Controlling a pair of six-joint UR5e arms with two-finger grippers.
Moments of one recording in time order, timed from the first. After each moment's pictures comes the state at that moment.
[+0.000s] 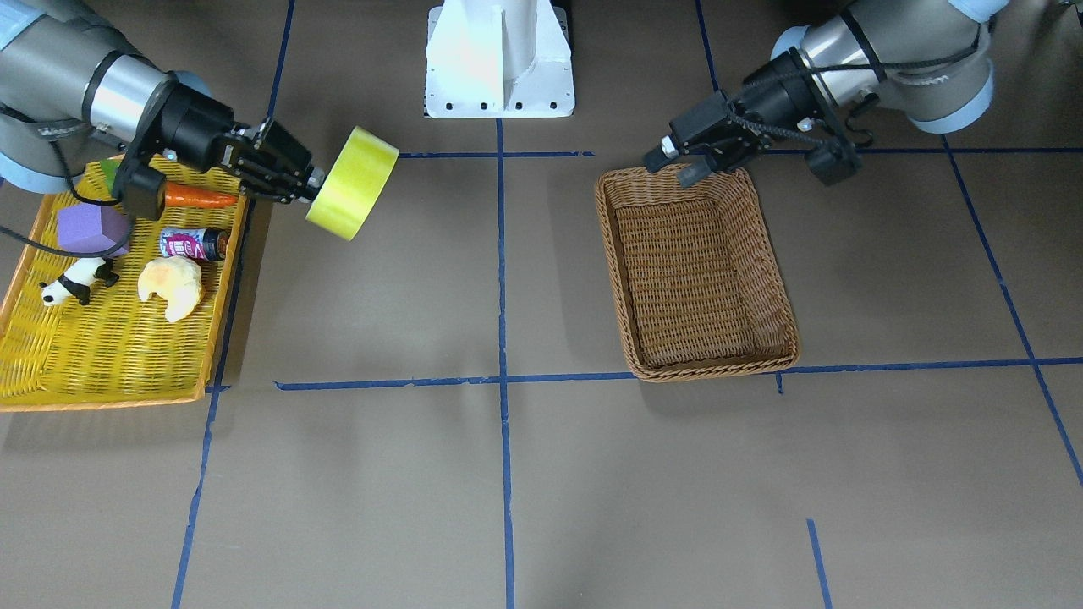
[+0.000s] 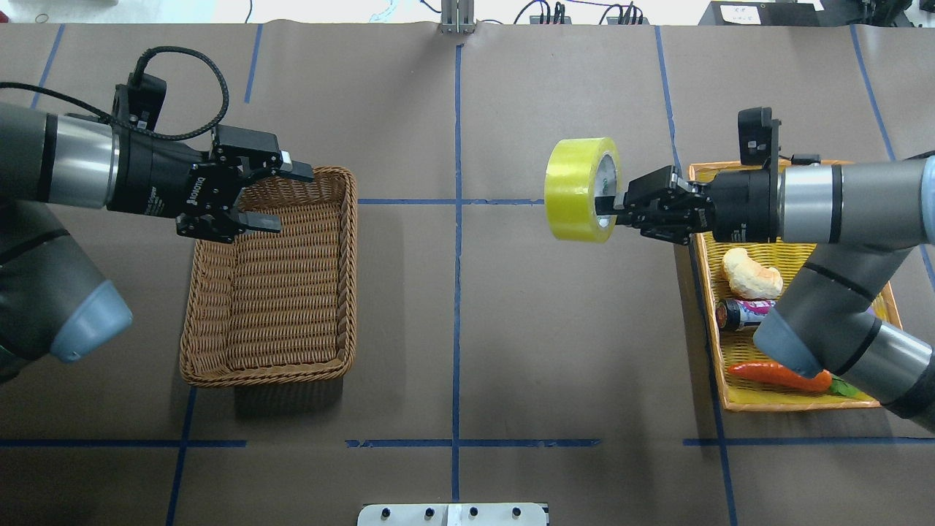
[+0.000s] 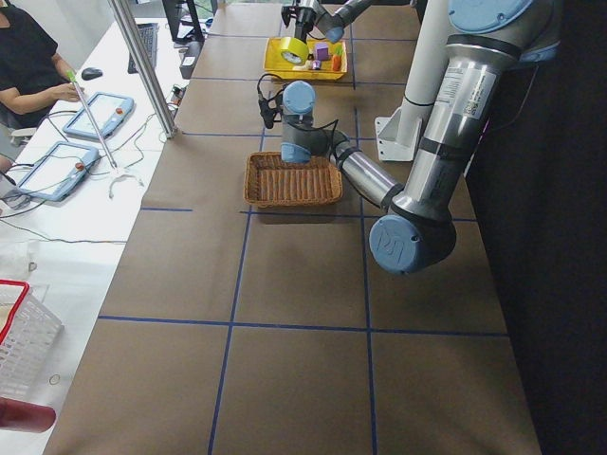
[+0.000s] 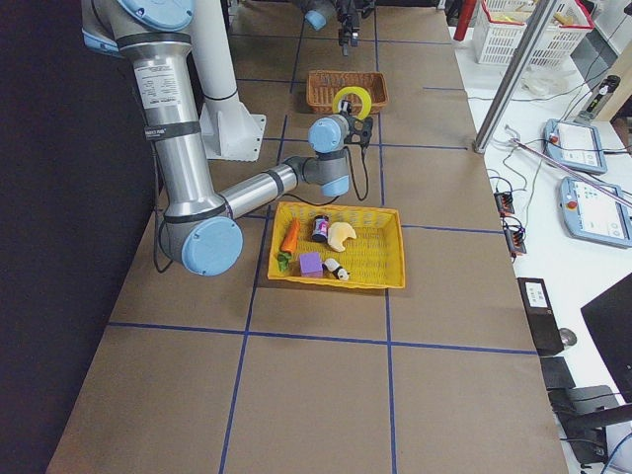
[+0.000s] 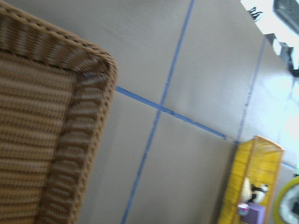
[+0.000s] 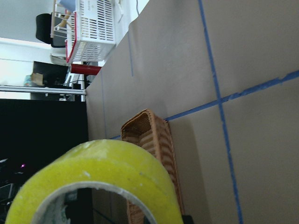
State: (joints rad) left arm -0.81 -1.87 -1.83 -2.78 -2.17 -2.04; right arm 0.75 -1.34 1.71 -0.03 2.07 1.91
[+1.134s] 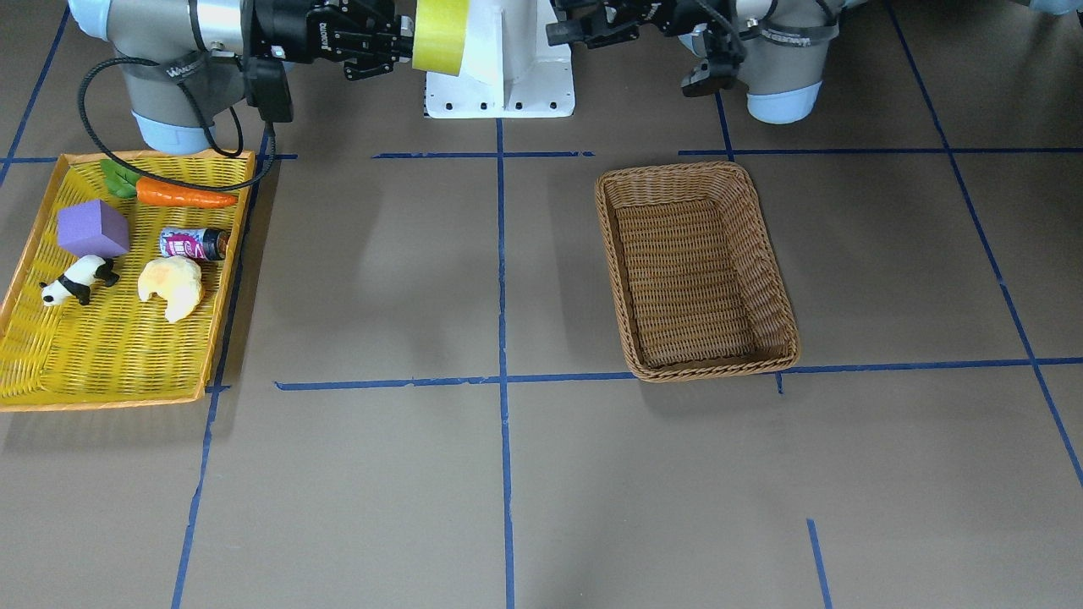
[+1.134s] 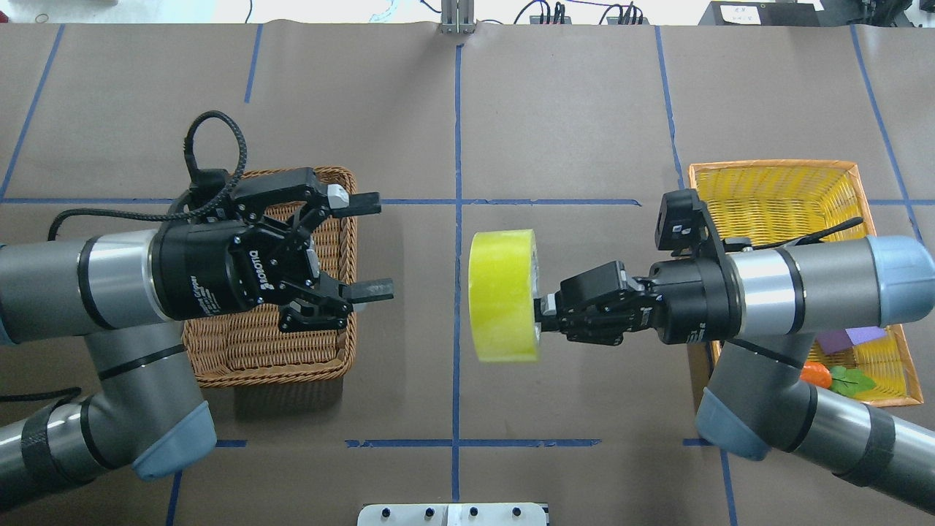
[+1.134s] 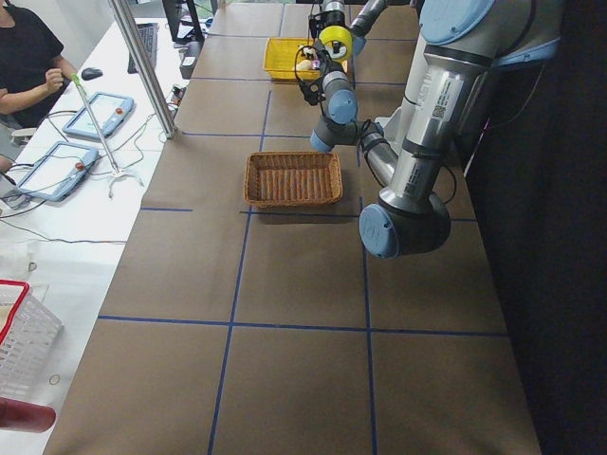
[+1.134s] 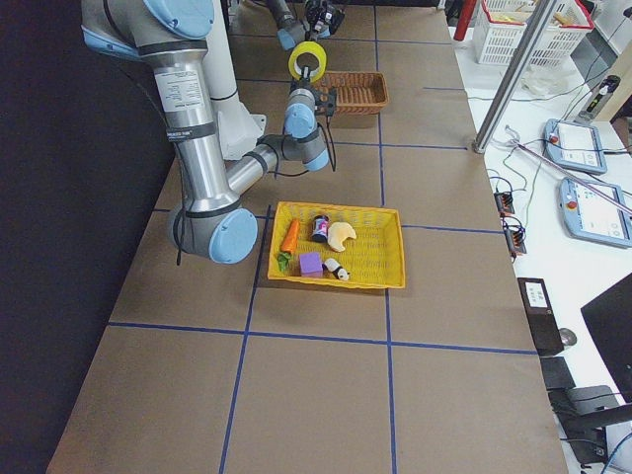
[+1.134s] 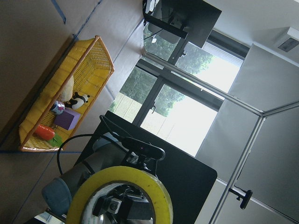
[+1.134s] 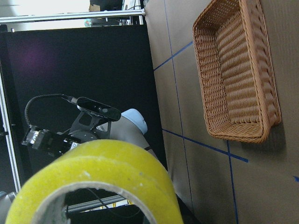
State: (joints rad) left arm -0.52 -1.95 -1.85 -3.23 -1.79 -2.42; right arm 0.54 -1.28 1.80 0.12 2.05 2.03
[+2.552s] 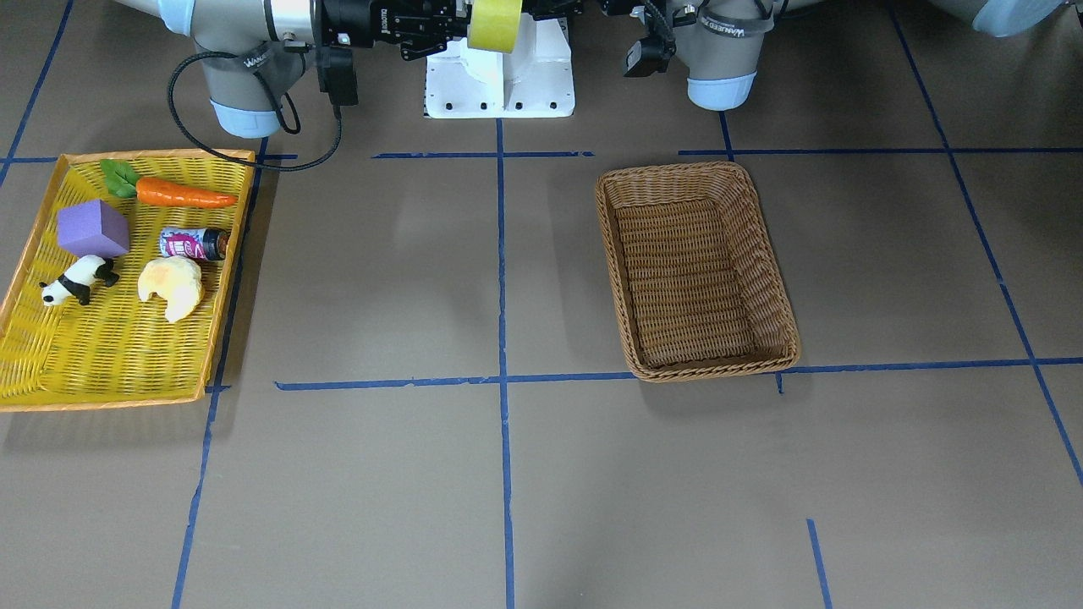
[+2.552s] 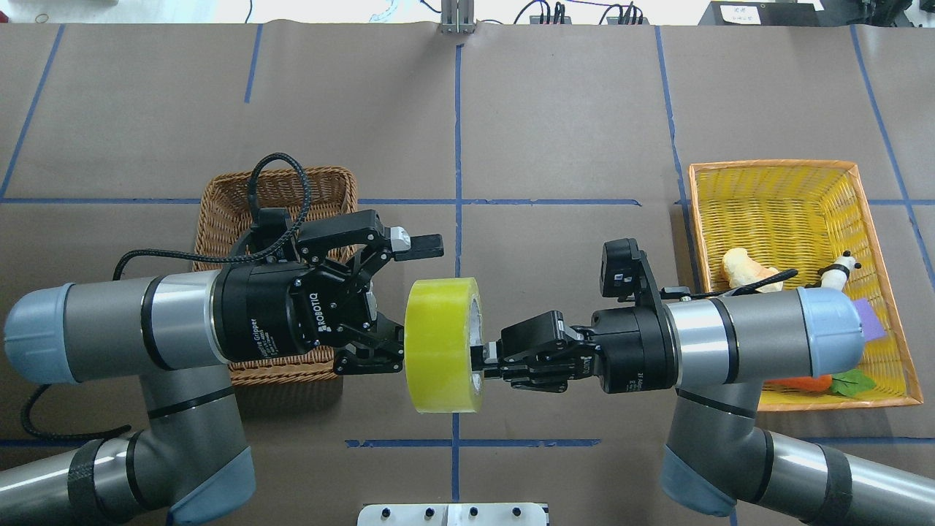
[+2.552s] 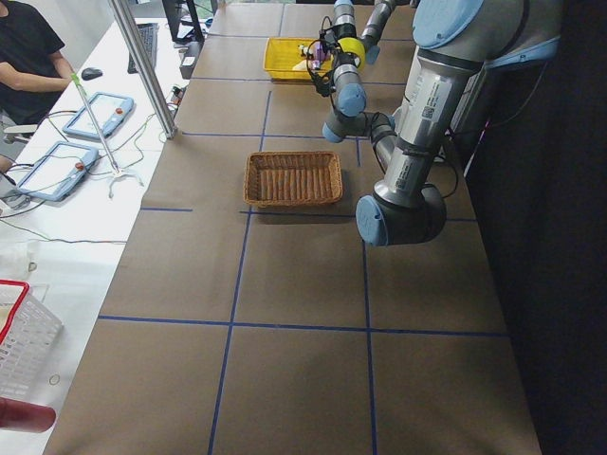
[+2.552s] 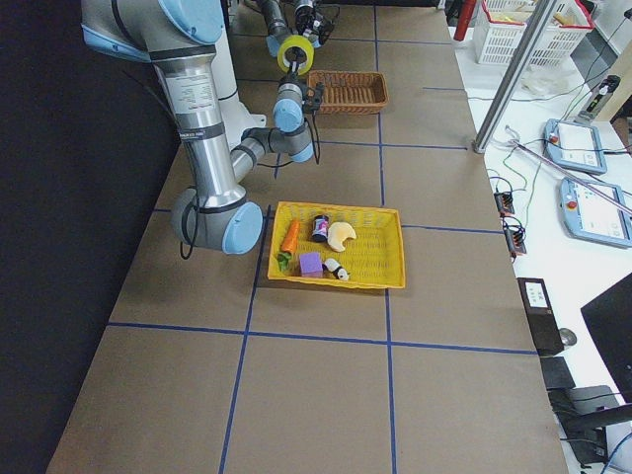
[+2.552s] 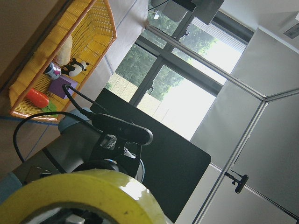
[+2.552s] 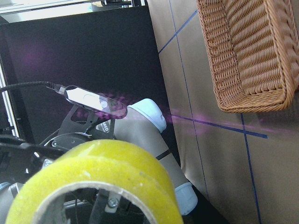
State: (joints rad) left arm -0.42 -2.02 -1.83 -3.23 -1.73 -2.41; right arm 0.41 -1.23 1.79 0.11 1.94 2.02
